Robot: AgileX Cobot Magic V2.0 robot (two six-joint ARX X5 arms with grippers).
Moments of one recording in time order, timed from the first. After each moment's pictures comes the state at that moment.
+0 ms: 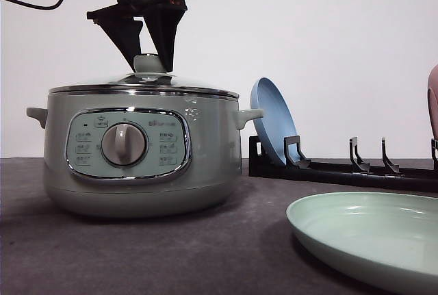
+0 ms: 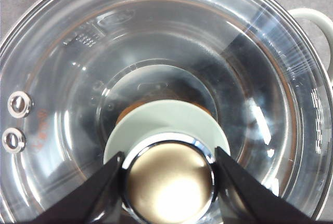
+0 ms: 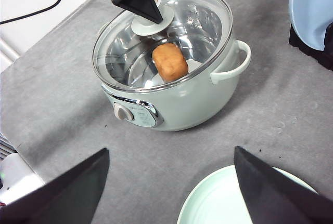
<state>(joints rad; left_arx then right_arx) -0.49 2.00 2.13 -1.36 0.03 0.00 0.59 0.71 0.91 -0.67 -0.24 0.26</state>
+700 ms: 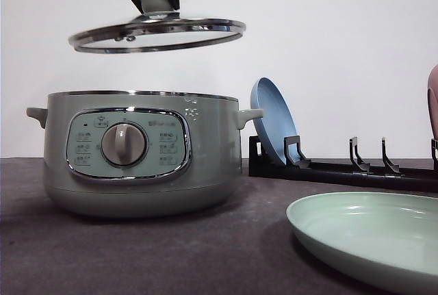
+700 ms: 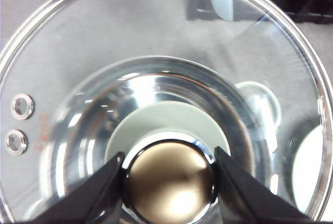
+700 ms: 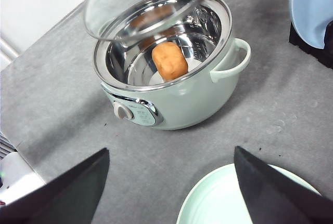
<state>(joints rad) -0.49 1.97 2.40 -1.42 0.01 -0.04 0.59 0.71 0.91 -0.67 -0.23 0.26</state>
